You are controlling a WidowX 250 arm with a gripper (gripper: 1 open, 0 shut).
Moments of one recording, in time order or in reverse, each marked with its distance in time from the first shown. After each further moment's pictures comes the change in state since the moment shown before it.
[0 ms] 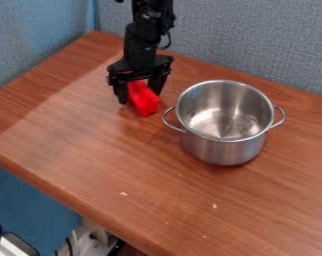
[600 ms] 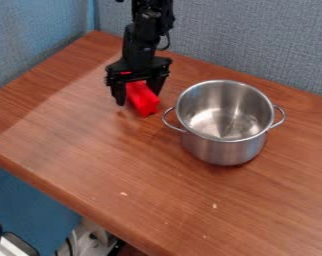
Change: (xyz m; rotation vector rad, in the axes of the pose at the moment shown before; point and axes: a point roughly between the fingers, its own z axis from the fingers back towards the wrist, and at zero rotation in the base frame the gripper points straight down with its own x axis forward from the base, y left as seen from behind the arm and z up) arm -0.001 0.004 0.003 0.031 0.019 -0.002
